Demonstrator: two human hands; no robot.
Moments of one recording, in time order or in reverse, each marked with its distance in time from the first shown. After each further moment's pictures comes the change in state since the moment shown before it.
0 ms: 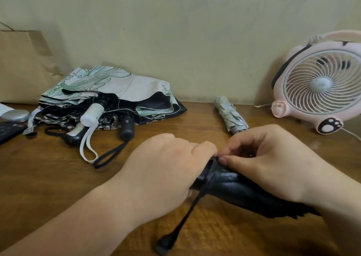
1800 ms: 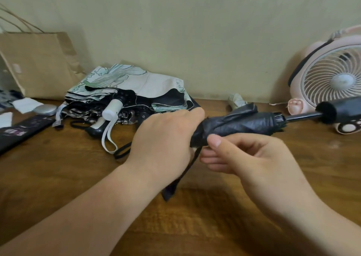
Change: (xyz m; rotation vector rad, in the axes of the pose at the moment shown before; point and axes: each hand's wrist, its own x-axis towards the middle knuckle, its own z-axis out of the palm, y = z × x) left_hand -0.006 -0.017 -0.009 0.034 0.458 -0.220; right_hand -0.011 -0.027 0.056 0.641 0.238 0.026
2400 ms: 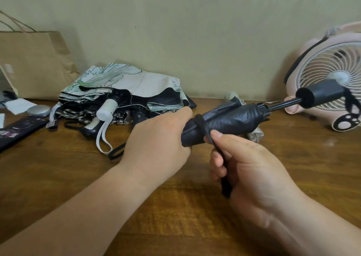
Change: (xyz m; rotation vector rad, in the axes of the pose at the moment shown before) left_hand -0.001 0.001 0.004 -0.065 -0.125 -0.175; right_hand 0.012 0.022 0.003 0.528 0.042 0.369
